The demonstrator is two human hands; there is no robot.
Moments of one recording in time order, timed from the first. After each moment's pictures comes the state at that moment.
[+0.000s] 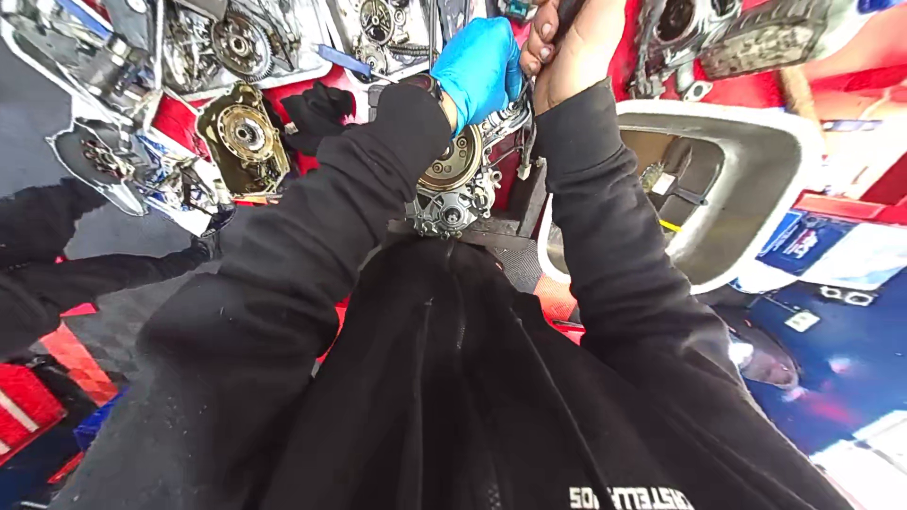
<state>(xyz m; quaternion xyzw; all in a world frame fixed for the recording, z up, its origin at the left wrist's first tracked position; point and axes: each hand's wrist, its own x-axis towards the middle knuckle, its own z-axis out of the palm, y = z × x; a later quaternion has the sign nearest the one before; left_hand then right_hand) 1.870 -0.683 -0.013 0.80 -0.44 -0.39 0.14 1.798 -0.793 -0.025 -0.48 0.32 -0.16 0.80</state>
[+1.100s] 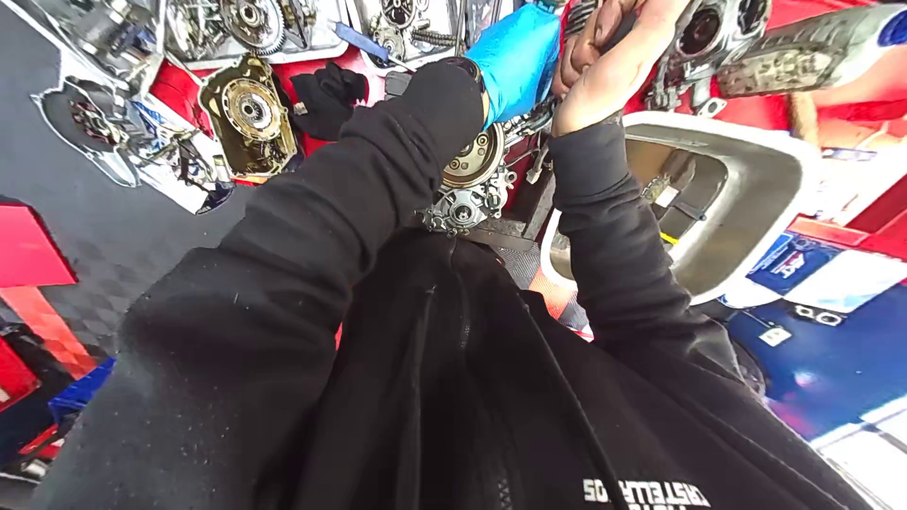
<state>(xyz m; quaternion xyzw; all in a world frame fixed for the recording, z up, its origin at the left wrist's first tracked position) 1.875 -0.685 -0.016 0.78 -0.50 -0.35 0.14 1.782 -0.777 -0.035 -0.59 0.22 -0.28 0.72</state>
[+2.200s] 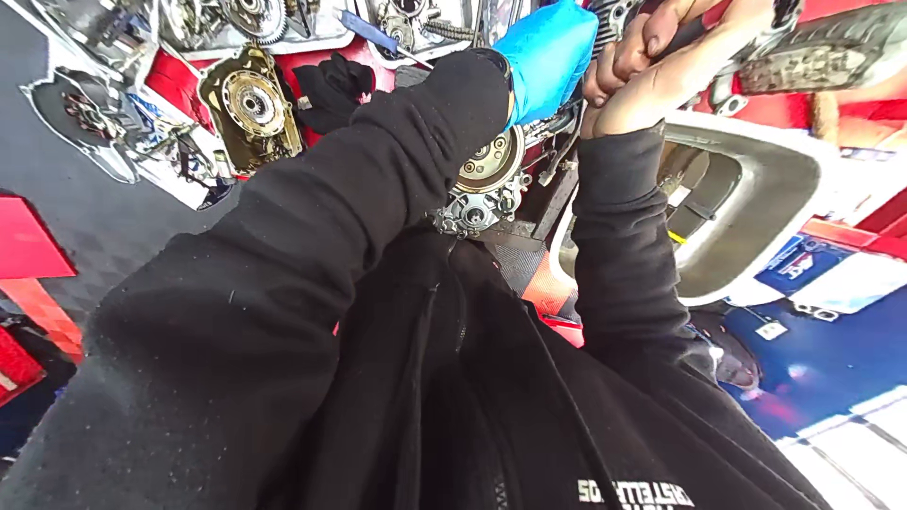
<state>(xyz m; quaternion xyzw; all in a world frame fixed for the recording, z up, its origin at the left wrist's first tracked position) 1.890 -0.687 -0.081 0.72 -0.59 -0.30 0.21 1.778 -0.784 -0.035 -0.46 0.21 -0.28 0.82</state>
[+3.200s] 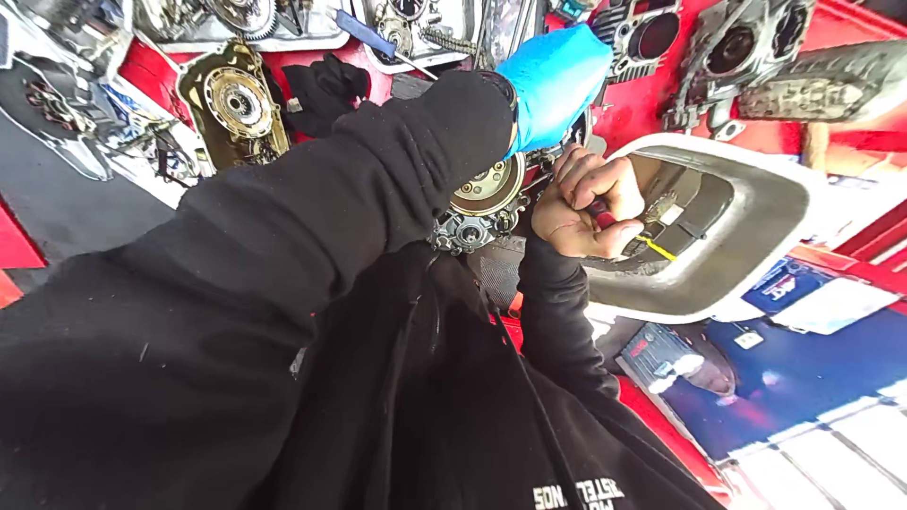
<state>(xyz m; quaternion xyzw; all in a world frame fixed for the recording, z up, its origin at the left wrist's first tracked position) 1.884 -0.691 -0.004 0.74 -0.53 -0.40 0.11 1.712 -0.723 -0.058 -0.65 0.05 -0.41 0.64</state>
